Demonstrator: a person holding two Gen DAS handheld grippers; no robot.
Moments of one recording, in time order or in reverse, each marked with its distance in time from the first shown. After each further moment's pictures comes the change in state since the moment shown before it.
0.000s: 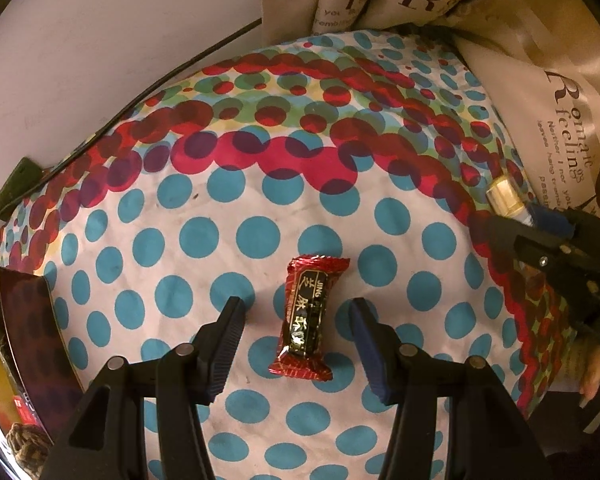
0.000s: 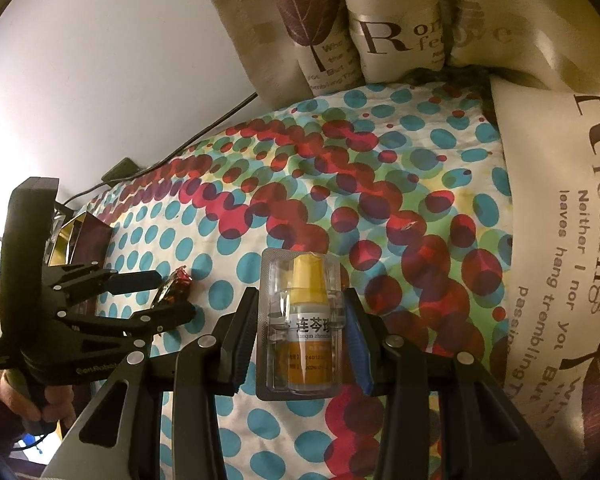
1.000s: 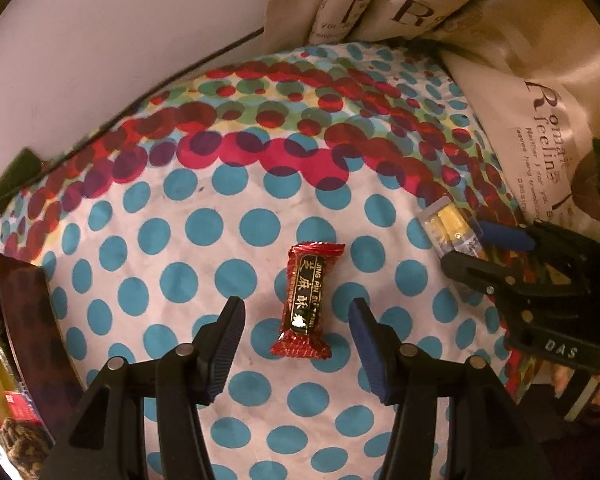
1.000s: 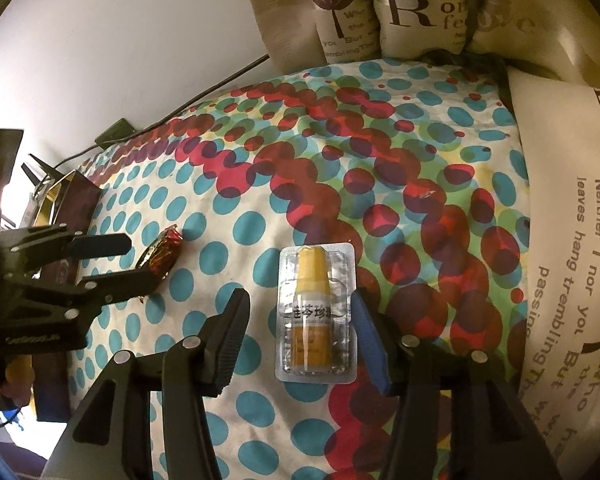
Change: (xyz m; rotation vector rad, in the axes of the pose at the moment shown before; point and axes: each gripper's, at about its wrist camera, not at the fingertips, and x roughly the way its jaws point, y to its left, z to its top) left arm -0.016 0.018 -0.012 -0.020 -0.018 -0.075; right arm 0.017 0.009 -0.015 -0.075 0.064 -0.038
